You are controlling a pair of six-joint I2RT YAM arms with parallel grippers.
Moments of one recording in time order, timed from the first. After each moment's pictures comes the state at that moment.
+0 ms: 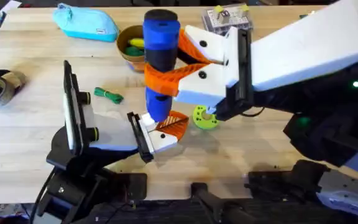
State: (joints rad) left arm -0.37 0.03 0.01 -0.06 0.82 -0.02; right arm 0.82 1.01 0.58 0.75 -0.57 0.14
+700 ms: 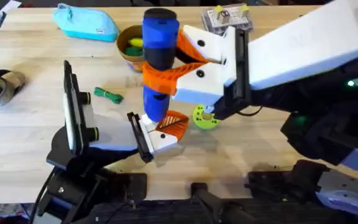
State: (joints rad) left arm -0.37 0.03 0.01 -0.06 0.82 -0.02; right arm 0.82 1.03 0.58 0.77 -0.57 0.15
